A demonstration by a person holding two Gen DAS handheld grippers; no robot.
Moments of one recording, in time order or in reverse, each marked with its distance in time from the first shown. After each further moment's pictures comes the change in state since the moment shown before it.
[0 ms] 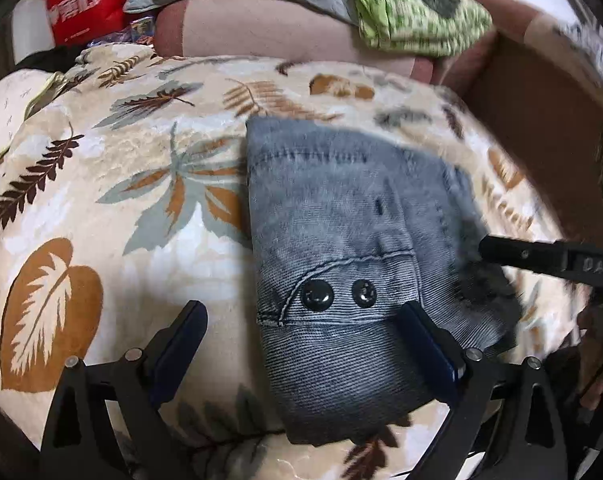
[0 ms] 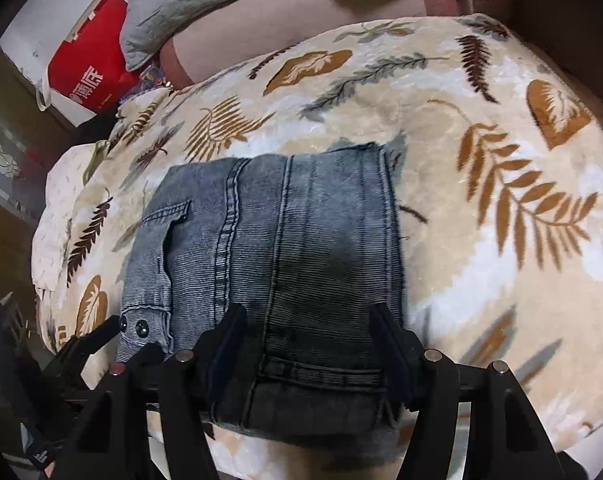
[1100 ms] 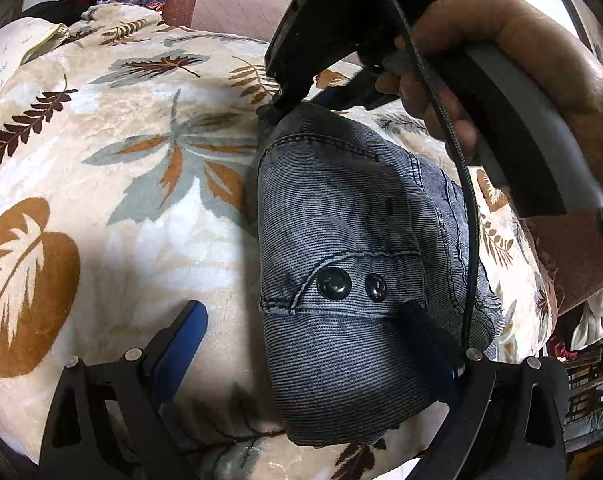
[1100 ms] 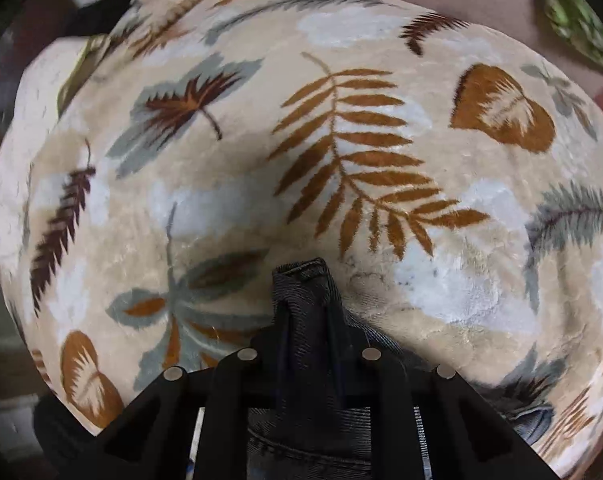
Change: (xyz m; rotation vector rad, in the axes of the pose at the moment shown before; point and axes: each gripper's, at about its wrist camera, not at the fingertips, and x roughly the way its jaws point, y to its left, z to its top) left arm 0.016 0.020 -0.007 -0.104 0.042 -0.109; right arm 0.129 0.167 0.135 -0.271 0.322 -0.097
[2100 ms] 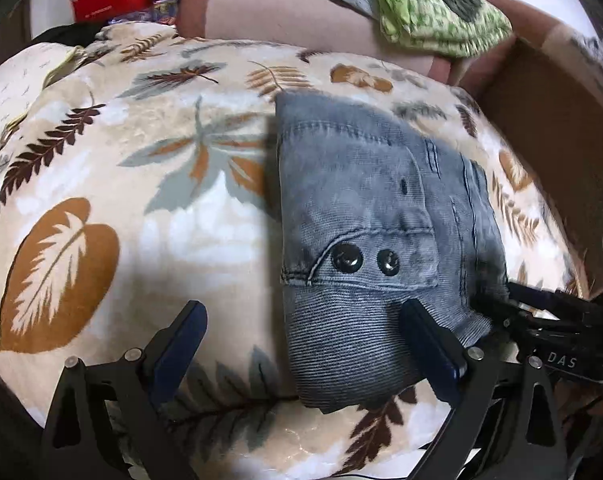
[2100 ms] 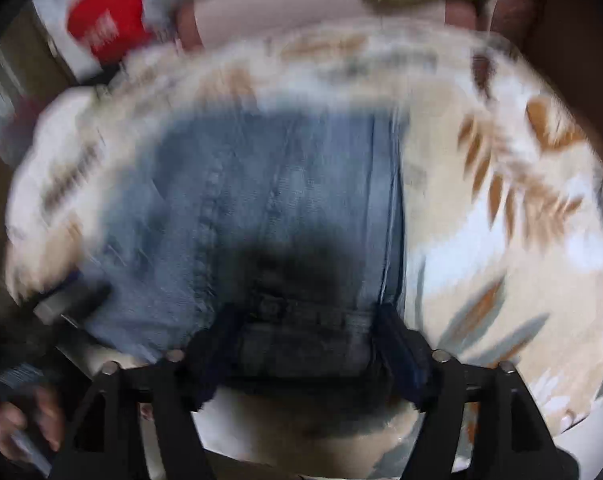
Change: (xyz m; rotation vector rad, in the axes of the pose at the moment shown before) left arm -0.018 -0.011 -0.010 0.061 -0.002 0.160; right arm -0.051 -0.096 -0.238 0.131 -0.293 -0.037
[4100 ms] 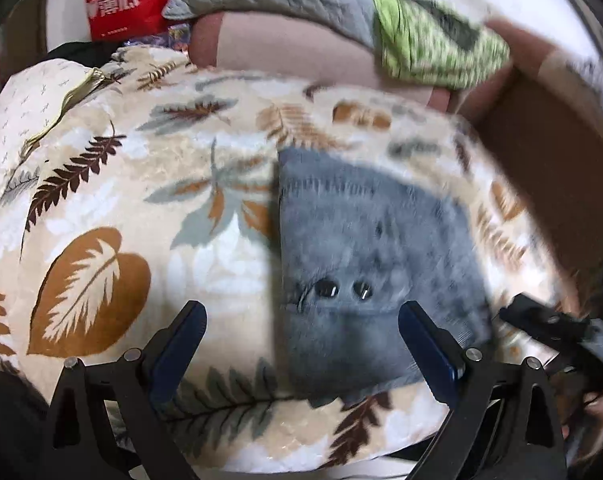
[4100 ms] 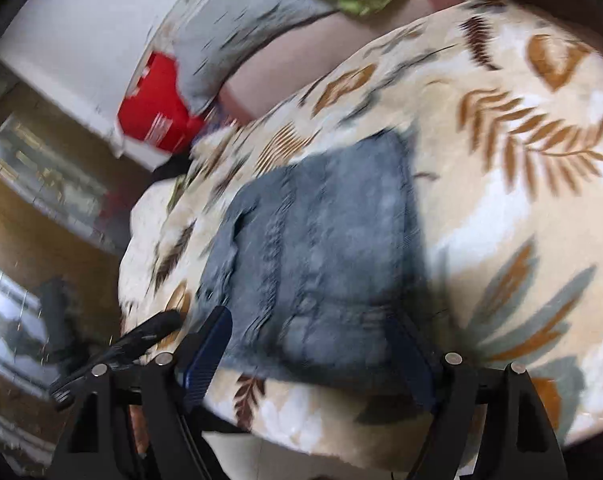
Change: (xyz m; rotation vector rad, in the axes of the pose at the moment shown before) left arm -0.045 0.004 0.012 -0.063 -0.110 -0.011; right arm -0.026 -0.066 -0.017 0.303 -0.178 0.458
